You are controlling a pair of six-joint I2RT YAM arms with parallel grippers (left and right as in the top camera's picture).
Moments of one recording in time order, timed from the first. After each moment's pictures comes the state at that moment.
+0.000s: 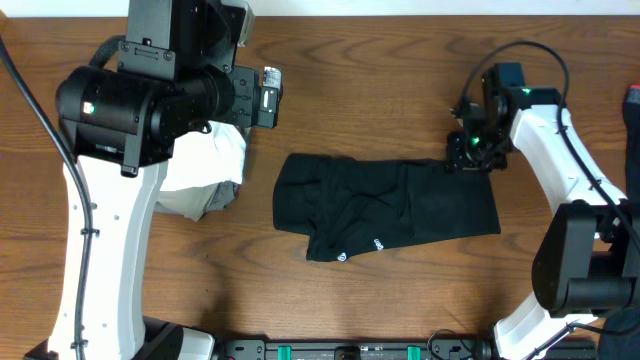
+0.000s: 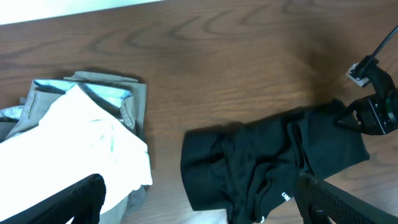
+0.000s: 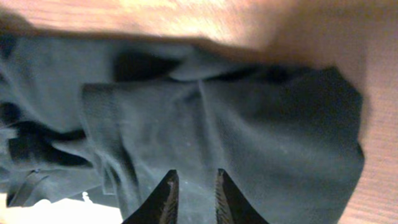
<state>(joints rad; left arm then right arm) -0.27 1.60 2.15 -1.44 0.12 -0.07 0.03 1.84 1.36 -1.06 -0.24 0.02</state>
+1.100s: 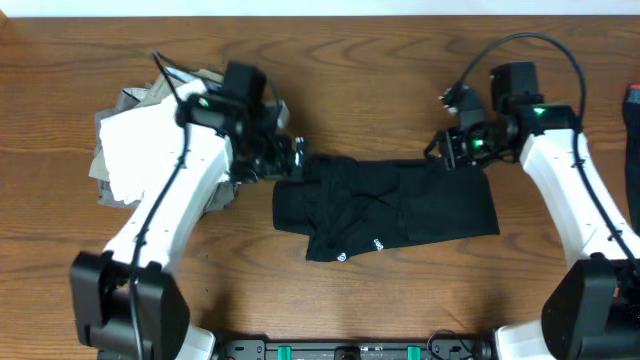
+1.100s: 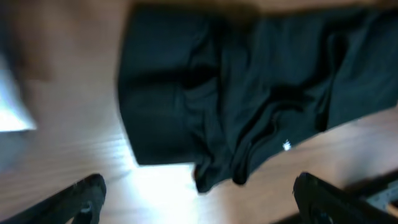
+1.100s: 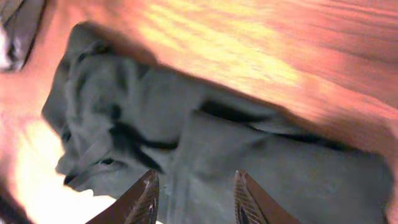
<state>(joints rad) -0.27 1.67 1.36 -1.09 0.36 -0.23 0.04 1.64 1.29 -0.90 -0.44 -0.12</state>
